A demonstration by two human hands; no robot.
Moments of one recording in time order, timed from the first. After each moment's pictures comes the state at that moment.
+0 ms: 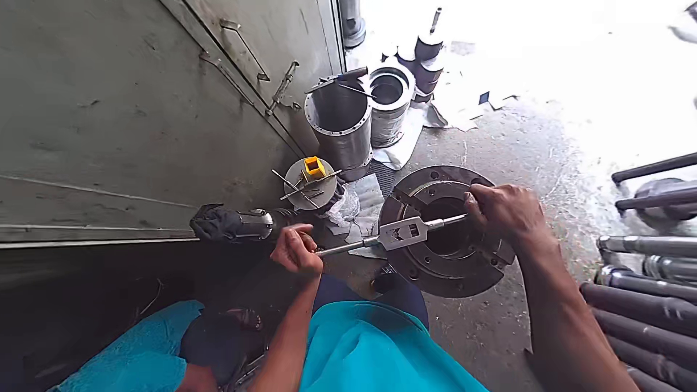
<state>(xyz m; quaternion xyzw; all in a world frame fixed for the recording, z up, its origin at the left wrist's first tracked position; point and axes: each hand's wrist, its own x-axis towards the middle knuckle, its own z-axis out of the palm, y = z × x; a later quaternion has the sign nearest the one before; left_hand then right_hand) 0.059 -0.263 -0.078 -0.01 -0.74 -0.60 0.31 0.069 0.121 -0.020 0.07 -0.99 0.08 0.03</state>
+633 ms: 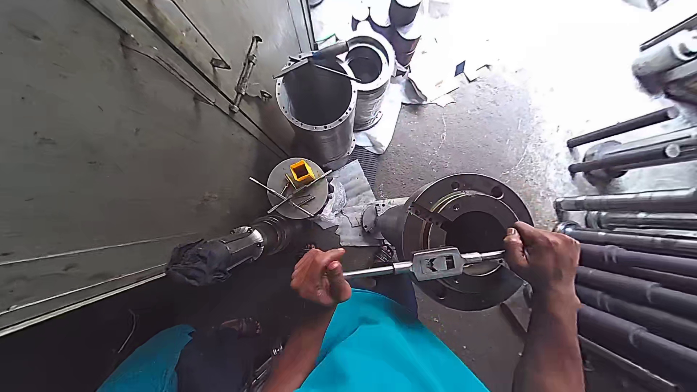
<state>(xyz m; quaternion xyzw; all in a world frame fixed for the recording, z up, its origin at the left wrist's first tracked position) 0.014 -0.275 -0.084 -0.18 -0.76 -0.56 0.26 0.113 0.089 -0.024 -0.10 -0.99 0.02 0.07</state>
